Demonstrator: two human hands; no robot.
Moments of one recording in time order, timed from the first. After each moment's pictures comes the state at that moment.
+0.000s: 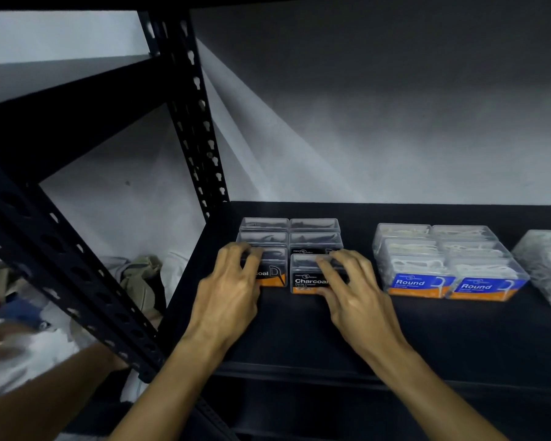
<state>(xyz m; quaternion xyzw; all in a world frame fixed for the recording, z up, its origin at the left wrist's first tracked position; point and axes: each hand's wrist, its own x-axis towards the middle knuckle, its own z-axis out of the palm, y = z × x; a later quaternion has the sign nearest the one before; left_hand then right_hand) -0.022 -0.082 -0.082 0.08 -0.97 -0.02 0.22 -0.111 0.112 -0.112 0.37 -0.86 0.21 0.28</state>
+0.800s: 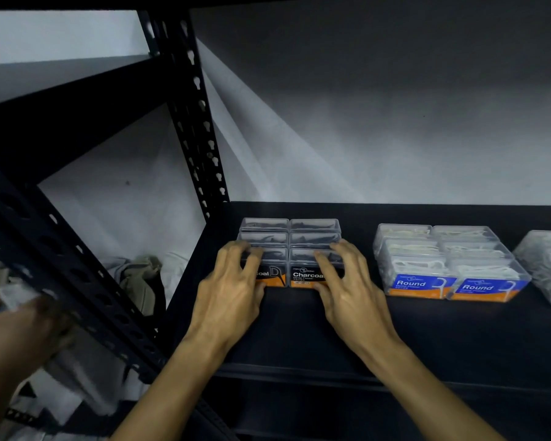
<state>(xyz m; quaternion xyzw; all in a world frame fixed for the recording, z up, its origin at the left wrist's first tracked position) -0.023 -0.080 -0.081 0.09 -0.97 -0.03 0.22 -0.115 0.101 -0.112 0.36 -0.88 0.19 0.24</state>
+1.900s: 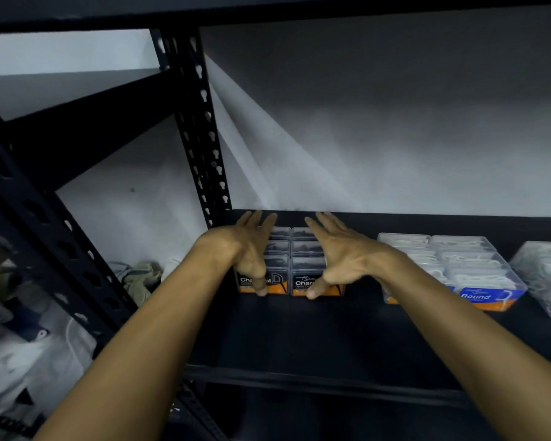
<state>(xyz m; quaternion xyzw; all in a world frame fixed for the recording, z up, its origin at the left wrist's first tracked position) -0.104 -0.100 -0.001 0.12 -0.97 0.00 -0.23 -0.179 0.073 -0.022 0.39 -0.90 0.03 -0.17</state>
